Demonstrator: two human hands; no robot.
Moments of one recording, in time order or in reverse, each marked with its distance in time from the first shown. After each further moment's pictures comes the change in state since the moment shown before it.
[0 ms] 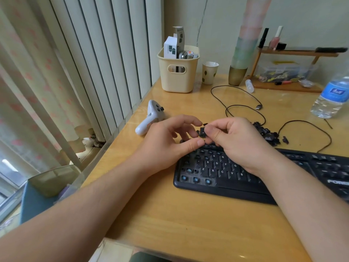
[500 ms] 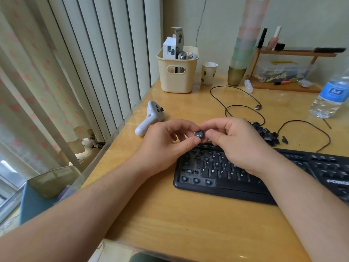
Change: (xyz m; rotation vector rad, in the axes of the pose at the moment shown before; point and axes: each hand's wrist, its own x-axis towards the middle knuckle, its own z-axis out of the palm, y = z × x) left_hand -0.001 -0.004 0.000 -0.055 0.006 -0.026; right_hand -0.005 -0.006 0.000 -0.023 -0.050 -0.029
